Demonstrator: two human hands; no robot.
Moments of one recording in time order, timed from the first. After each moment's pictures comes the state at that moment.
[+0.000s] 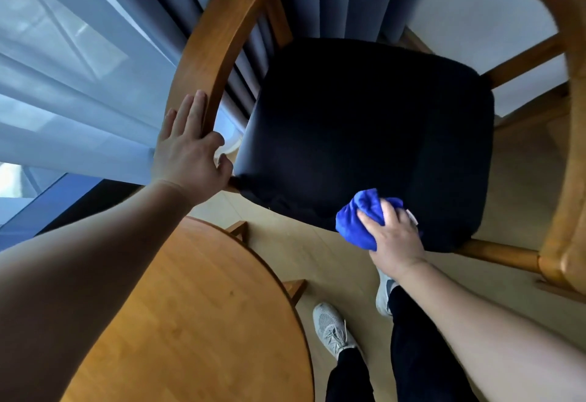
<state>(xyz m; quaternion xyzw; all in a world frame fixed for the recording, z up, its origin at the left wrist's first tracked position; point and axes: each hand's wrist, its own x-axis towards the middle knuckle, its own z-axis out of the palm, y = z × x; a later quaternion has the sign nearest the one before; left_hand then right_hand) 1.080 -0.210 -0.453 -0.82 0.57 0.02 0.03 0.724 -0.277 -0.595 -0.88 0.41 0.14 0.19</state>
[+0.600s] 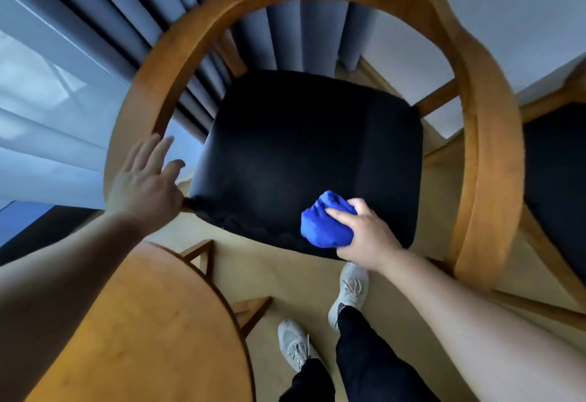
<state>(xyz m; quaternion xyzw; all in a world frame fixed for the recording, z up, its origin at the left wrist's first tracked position) 1.056 -0.217 -0.445 -0.80 0.59 0.01 0.14 0.699 -0.350 -0.526 -0.81 0.41 0.12 0.40</state>
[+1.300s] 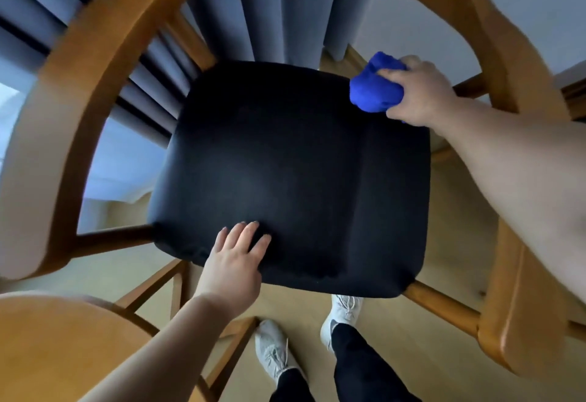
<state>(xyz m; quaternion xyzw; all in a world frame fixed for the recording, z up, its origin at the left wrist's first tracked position) 0.919 -0.243 -0.567 -0.74 0.62 0.24 0.10 0.750 -0.632 -0.550 -0.88 0.44 0.12 0.15</state>
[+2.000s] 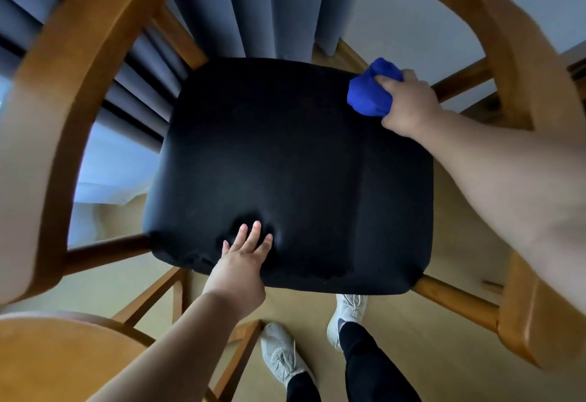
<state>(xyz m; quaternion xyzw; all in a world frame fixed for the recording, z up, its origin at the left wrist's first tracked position) 0.927 -0.246 -0.594 -0.73 0.54 0.40 0.12 0.757 -0.605 -0.579 -0.82 0.52 0.15 0.15</state>
